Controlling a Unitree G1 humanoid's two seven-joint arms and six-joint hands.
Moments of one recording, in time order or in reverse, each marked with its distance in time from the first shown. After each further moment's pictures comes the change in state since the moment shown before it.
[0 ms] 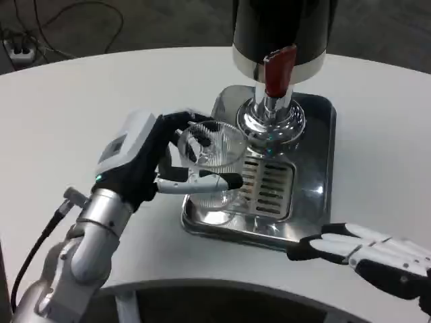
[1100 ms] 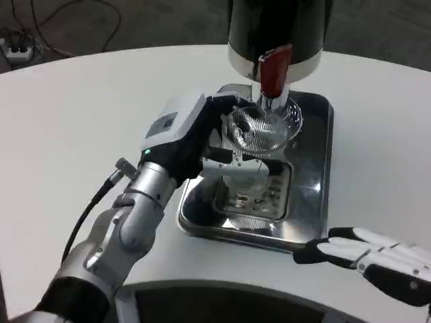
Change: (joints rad) left arm -0.224 -0.064 -0.145 0.248 0.047 -0.011 0.108; right arm 0.073 0.032 -0.011 0.000 -0.001 -0.054 -0.025
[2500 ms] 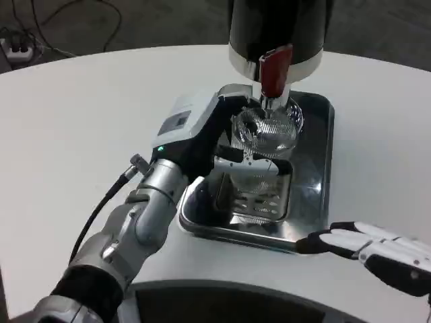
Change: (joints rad) left arm -0.077 -0.032 -0.051 0.121 0.028 0.007 0.057; right arm -0.039 -0.001 0.022 0.000 -0.002 0.042 -0.007
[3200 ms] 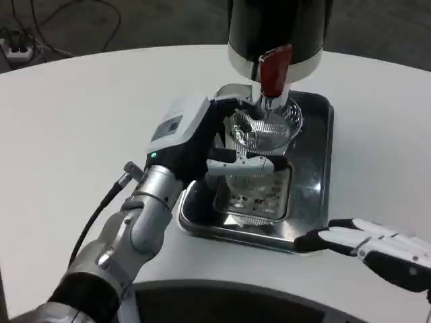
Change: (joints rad) left arm 0.028 0.002 0.015 0.004 -0.024 -0.019 0.025; right arm -0.021 0.001 0.014 0.000 0.000 0.011 -0.002
